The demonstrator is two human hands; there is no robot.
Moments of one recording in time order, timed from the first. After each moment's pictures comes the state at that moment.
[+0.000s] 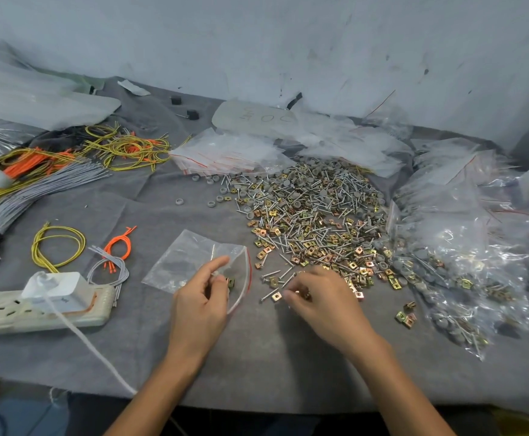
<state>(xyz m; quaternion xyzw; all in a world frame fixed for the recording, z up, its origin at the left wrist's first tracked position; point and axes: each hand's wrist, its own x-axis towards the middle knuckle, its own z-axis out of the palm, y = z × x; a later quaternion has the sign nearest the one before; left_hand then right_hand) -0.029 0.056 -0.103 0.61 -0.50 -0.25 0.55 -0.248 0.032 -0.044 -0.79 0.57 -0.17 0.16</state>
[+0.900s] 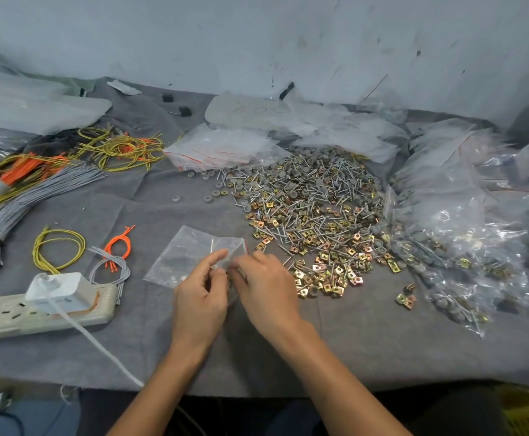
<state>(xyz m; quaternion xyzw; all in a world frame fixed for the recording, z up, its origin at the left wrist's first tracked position) -0.028 0.059 -0.094 0.61 -0.51 -0.27 0.55 -0.154 0.041 -0.056 -0.78 0.54 -0.29 0.10</state>
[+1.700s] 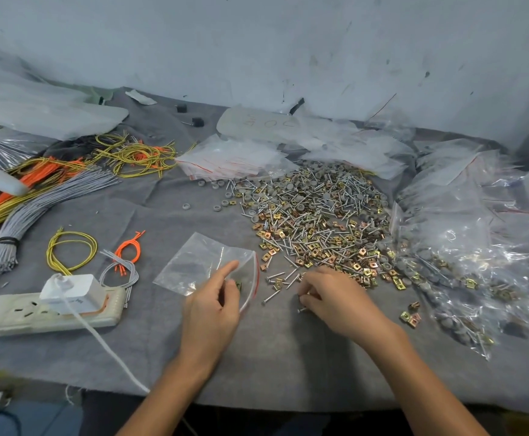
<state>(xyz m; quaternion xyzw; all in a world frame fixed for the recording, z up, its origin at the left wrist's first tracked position) -0.040 0.071 -0.077 0.63 -0.56 -0.16 0.51 -0.259 0.018 -0.034 -0.81 0.55 -0.05 0.17</state>
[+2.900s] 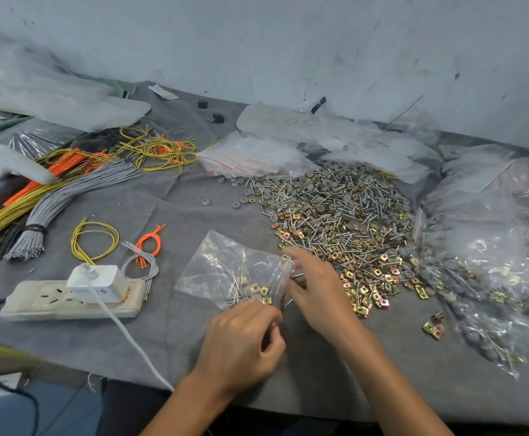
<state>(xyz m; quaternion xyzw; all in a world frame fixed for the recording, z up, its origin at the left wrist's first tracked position) -0.041 0.101 -0.085 0.55 -0.76 -0.01 0.35 -0.201 0.014 -0.058 -0.77 0.53 -0.27 0.22</state>
